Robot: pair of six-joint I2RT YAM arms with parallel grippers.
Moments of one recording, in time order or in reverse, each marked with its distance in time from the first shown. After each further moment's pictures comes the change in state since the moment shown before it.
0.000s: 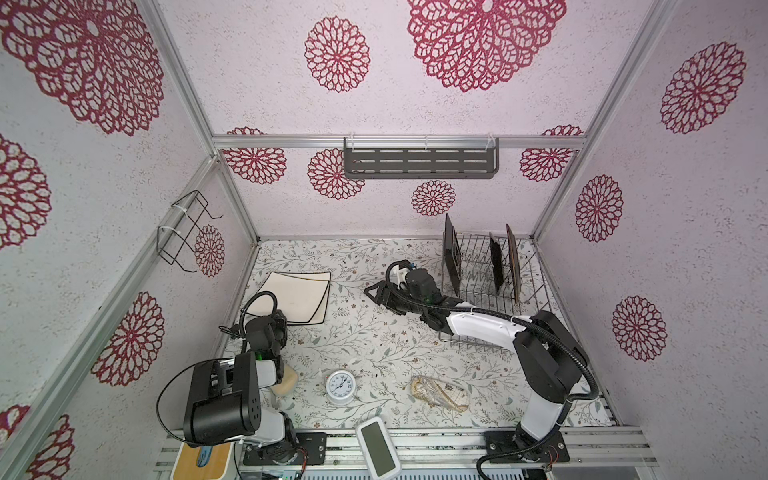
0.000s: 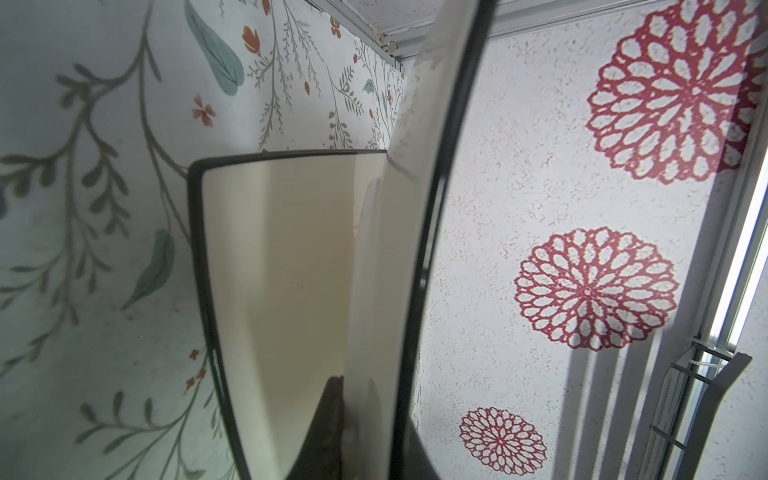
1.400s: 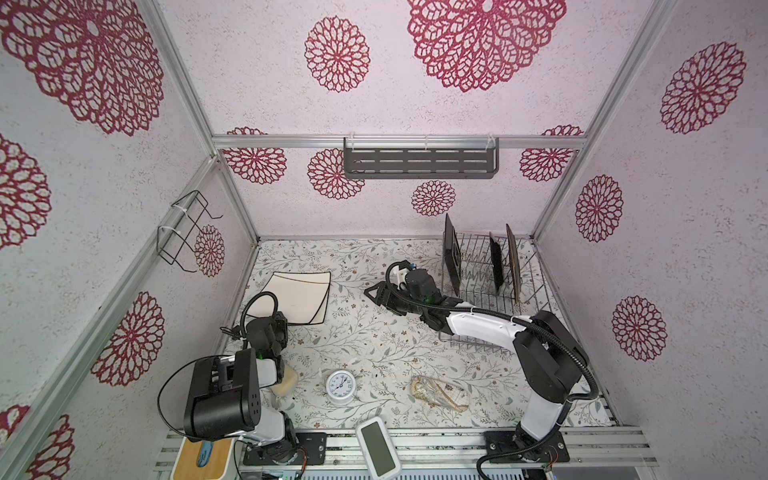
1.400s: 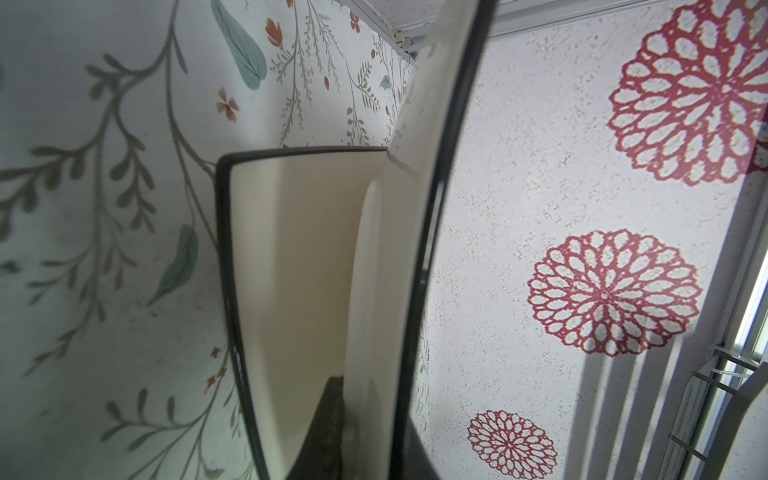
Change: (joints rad) left arm 0.000 0.026 0.000 -0.001 0.000 -0.001; right arm 0.000 0.000 0.000 -0.012 0.000 -0.003
